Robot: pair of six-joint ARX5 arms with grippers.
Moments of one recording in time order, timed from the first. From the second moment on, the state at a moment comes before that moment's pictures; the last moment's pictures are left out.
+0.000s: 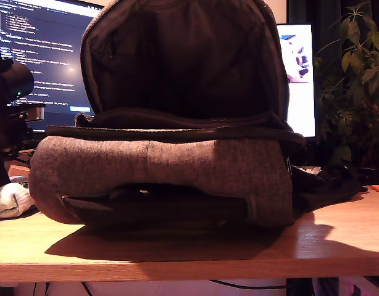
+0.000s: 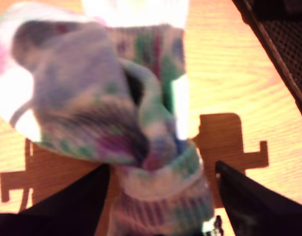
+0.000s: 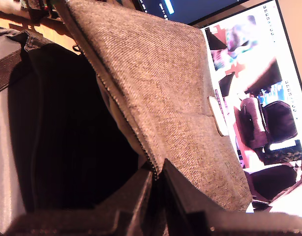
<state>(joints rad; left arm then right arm) -0.04 1.91 1.33 -0.54 0.13 -0.02 1.09 1.22 1.09 -0.26 0.69 -0.94</state>
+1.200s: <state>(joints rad) -0.08 1.38 1.34 -0.64 0.24 0.05 1.09 1.22 1.09 -0.26 0.68 -0.94</state>
